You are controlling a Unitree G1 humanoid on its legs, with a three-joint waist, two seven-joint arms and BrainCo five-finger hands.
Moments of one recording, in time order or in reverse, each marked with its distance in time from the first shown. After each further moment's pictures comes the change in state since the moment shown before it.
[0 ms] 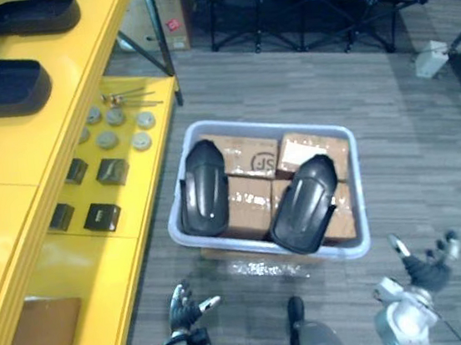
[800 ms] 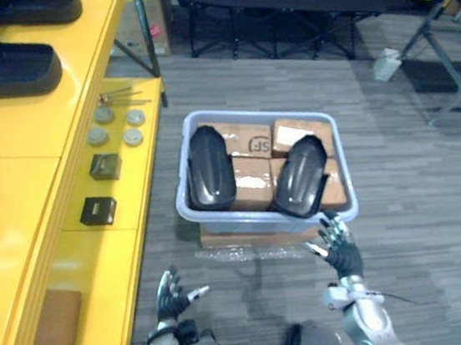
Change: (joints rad) left arm -0.028 0.075 0.021 -0.116 0.000 0.023 0.010; right arm -0.056 -0.111 0.424 -0.049 0.116 0.055 0.615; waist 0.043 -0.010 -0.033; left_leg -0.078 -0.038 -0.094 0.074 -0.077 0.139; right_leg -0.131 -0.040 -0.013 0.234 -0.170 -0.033
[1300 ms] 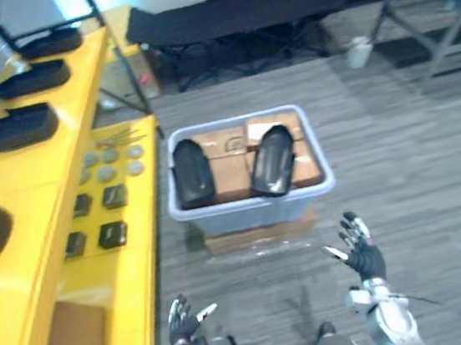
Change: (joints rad) left arm 0.124 -0.067 -0.011 0.068 -0.104 0.016 0.038; right arm -0.054 -0.054 -0.006 0.029 0.020 -0.004 0.045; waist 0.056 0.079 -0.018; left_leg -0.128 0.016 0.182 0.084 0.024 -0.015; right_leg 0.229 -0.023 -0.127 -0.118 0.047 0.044
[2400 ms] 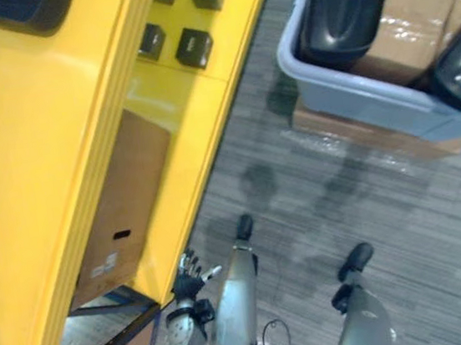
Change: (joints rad) left arm -0.173 0.020 -0.042 -0.009 -0.065 -0.180 -0.081; right arm -1.277 -0.787 -0.162 0.797 -0.276 0.506 -0.764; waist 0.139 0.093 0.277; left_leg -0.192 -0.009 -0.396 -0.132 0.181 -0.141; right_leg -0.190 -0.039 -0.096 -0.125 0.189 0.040
